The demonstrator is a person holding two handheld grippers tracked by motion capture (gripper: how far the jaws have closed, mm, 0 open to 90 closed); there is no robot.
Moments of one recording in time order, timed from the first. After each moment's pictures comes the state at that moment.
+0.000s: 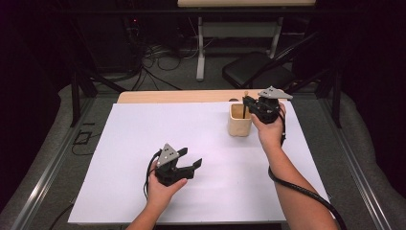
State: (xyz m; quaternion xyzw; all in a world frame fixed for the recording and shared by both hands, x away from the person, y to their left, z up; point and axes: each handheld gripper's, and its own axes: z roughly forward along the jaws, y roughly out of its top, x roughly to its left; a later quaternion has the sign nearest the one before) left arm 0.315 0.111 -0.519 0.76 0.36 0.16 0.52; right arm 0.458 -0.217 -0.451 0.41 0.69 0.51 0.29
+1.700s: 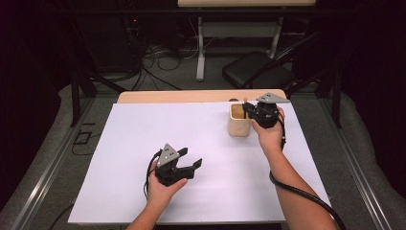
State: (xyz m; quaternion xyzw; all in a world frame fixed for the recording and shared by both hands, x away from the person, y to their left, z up) left arm 0.315 0.111 -0.519 0.76 0.35 0.16 0.52; right arm 0.457 -0.219 -0.468 0.41 0.71 0.49 0.28
